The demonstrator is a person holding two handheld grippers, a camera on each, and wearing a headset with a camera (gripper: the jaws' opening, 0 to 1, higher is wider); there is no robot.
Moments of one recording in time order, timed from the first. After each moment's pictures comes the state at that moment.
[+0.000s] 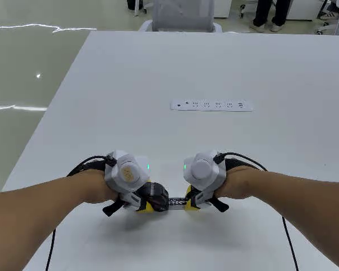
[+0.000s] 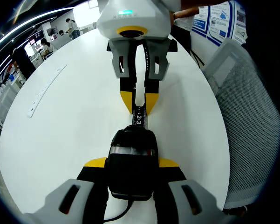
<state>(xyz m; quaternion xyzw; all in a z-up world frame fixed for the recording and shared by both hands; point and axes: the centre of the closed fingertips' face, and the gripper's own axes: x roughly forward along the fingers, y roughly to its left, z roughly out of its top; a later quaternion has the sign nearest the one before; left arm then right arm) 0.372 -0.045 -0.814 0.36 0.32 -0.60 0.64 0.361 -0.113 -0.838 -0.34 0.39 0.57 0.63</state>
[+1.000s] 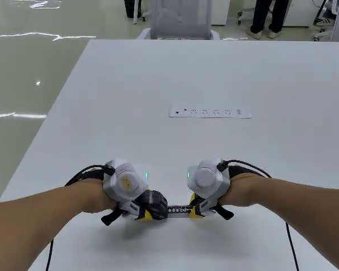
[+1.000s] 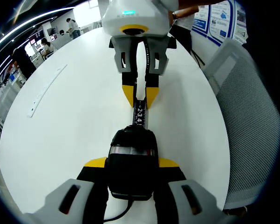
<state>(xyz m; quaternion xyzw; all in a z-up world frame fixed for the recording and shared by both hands) 0.370 -0.045 -0.813 0.36 0.32 -0.59 0.64 0.359 -0.128 -0.838 -0.34 0.40 0.57 0.63</state>
